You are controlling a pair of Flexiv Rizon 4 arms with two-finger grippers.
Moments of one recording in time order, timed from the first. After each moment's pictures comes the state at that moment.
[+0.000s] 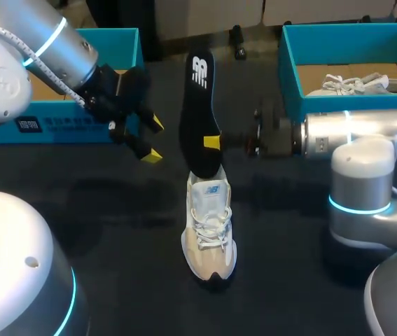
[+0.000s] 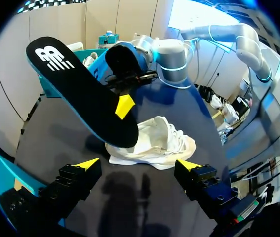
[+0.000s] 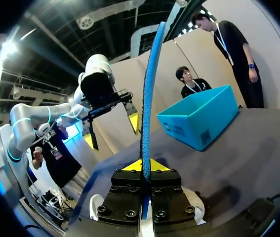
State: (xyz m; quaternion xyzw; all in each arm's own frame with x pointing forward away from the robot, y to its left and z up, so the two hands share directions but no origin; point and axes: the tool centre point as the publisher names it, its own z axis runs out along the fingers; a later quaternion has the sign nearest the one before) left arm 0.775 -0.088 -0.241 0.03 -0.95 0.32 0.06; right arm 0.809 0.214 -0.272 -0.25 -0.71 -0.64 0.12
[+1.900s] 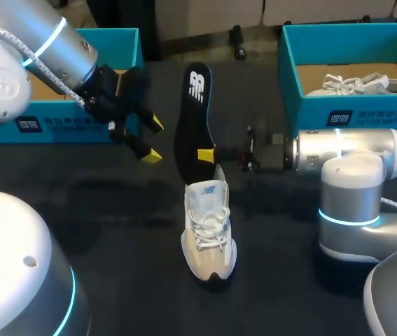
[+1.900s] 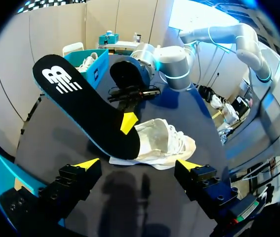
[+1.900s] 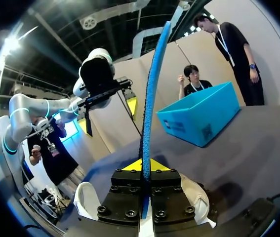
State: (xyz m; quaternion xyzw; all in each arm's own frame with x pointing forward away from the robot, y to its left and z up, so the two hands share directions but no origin) left arm 0.775 -0.088 -0.241 0.03 -0.95 0.32 0.06; right arm 0.801 0.226 -0.300 -0.24 -0.71 -0.65 0.11
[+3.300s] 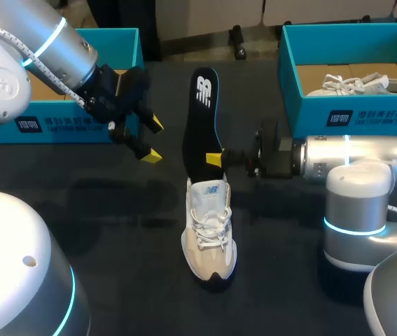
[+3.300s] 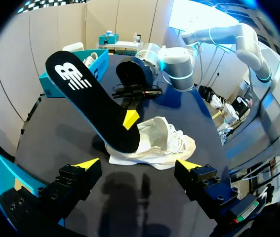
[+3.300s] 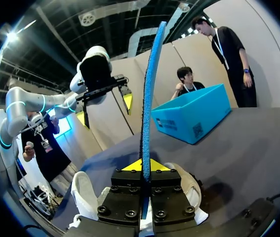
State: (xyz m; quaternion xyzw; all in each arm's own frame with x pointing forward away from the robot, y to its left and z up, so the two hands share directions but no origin) left arm 0.775 -0.087 -0.241 0.03 -0.95 0.32 0.06; right arm 0.798 0.208 -0.311 -0.25 -0.72 -0.64 0.08
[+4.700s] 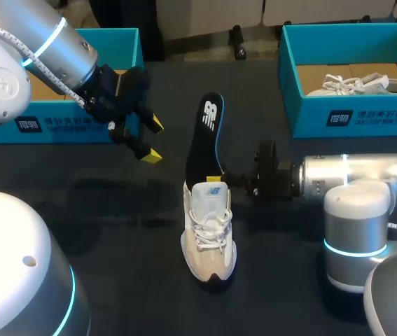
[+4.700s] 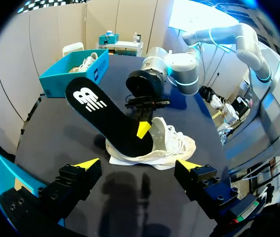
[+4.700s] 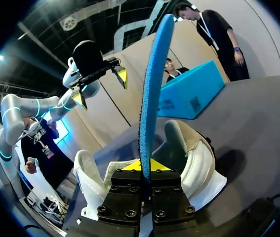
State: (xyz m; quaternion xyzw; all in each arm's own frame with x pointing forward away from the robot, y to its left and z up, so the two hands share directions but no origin) left arm 0.775 -0.087 -0.241 0.03 -0.95 0.32 0.06; right arm 0.763 0.209 -0.346 -0.31 -0.72 -0.61 0.12
